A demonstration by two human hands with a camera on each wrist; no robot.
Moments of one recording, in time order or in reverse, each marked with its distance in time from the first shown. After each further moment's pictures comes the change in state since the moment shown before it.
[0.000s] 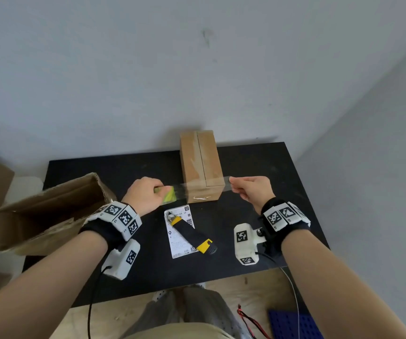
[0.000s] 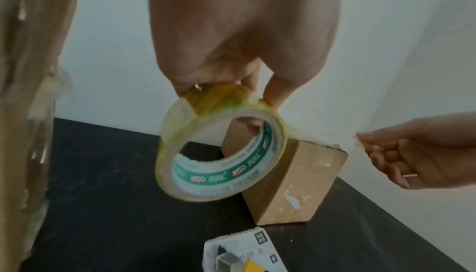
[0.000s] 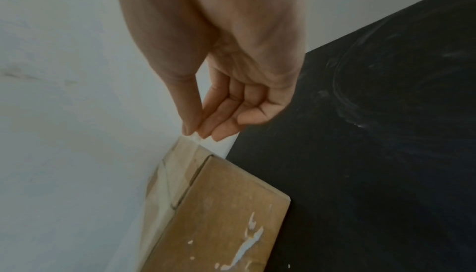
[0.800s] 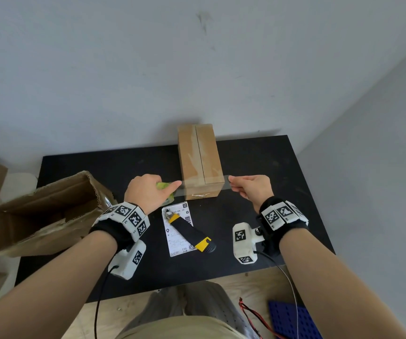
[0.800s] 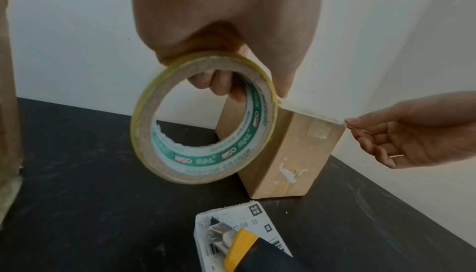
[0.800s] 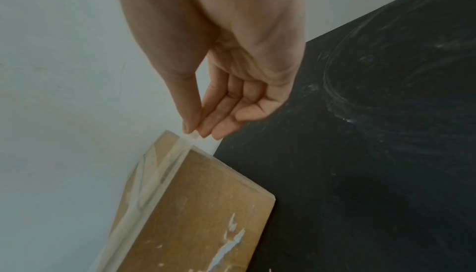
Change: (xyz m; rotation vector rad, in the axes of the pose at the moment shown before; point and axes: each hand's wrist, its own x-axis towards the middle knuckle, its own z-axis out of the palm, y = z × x) left_hand 0.008 0.015 0.018 0.100 0.147 -0.077; right_hand 0.018 0.012 0.001 -0.016 0.031 0.063
